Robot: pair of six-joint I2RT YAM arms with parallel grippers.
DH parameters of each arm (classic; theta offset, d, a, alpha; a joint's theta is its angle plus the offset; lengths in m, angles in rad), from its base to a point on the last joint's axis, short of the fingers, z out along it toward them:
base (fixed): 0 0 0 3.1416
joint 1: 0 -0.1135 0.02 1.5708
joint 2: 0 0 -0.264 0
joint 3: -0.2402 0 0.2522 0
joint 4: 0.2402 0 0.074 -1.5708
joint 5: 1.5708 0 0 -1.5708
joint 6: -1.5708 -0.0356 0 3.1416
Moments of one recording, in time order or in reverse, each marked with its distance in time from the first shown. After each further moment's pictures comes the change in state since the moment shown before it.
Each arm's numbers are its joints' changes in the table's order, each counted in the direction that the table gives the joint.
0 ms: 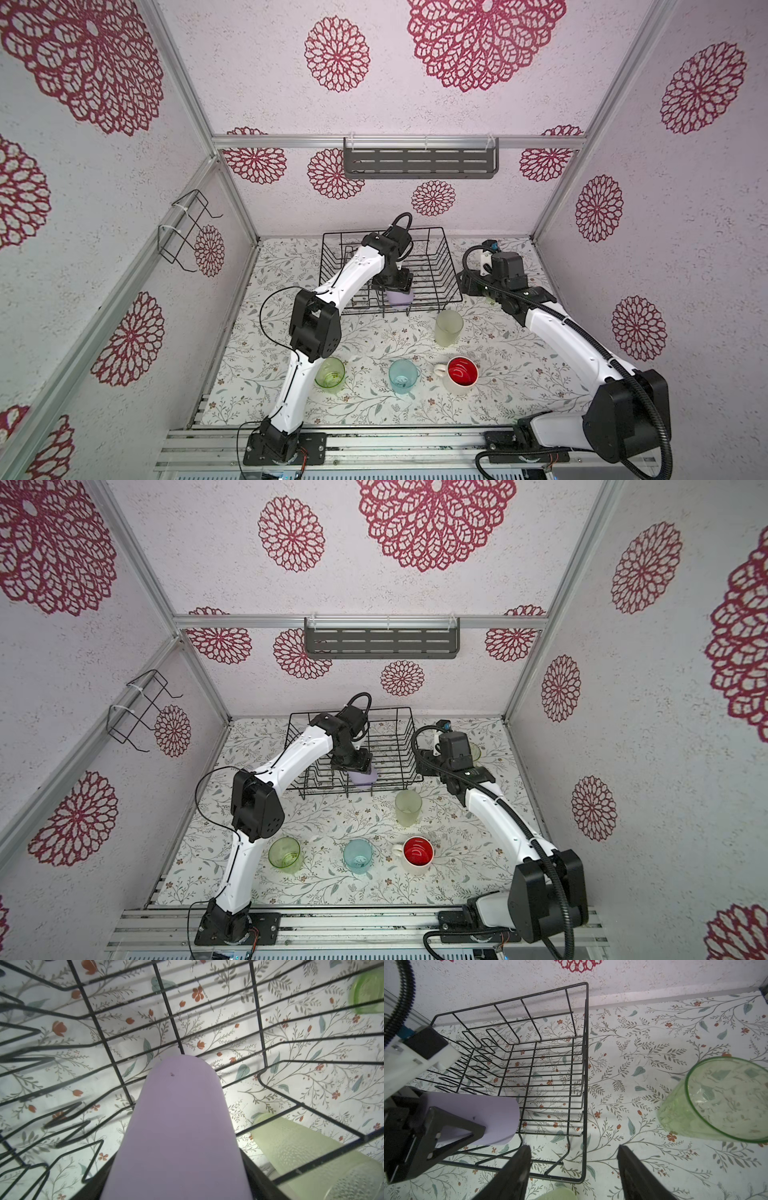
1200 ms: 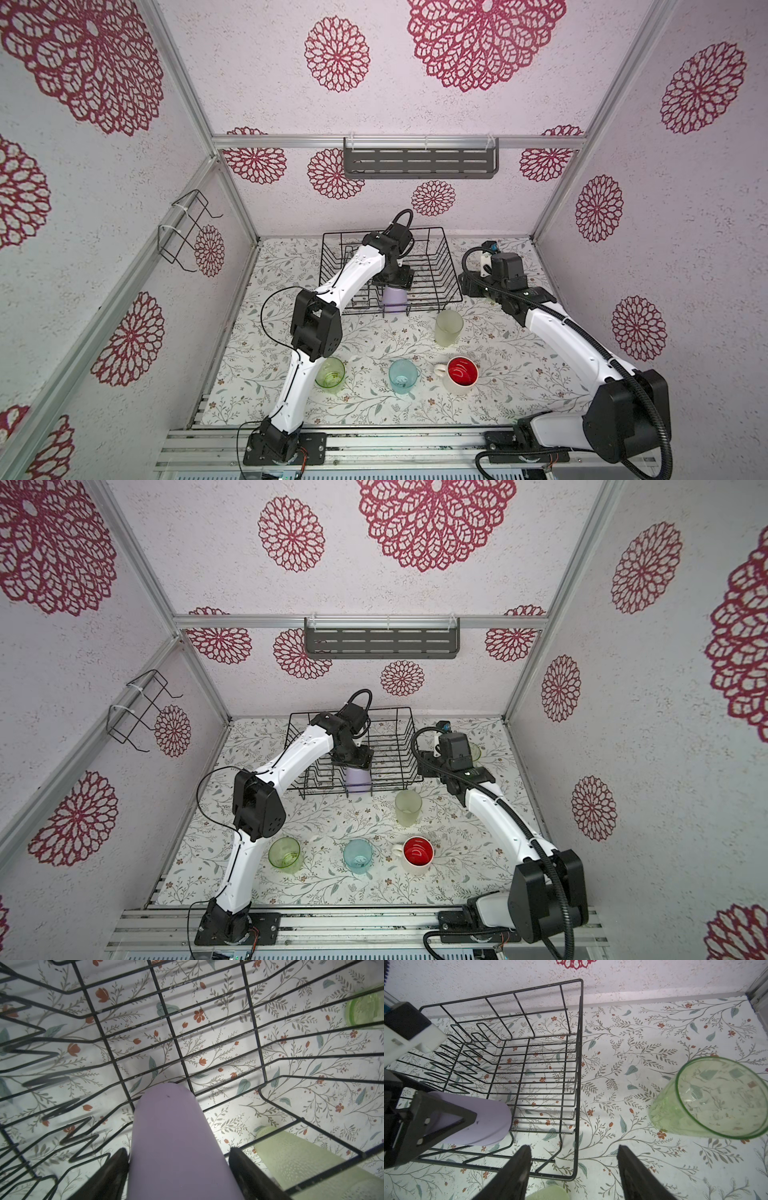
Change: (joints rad) left arm 0.000 0.012 -0.029 -0.065 -0.028 0.000; right arm 0.000 0.000 0.003 0.014 0.030 0.033
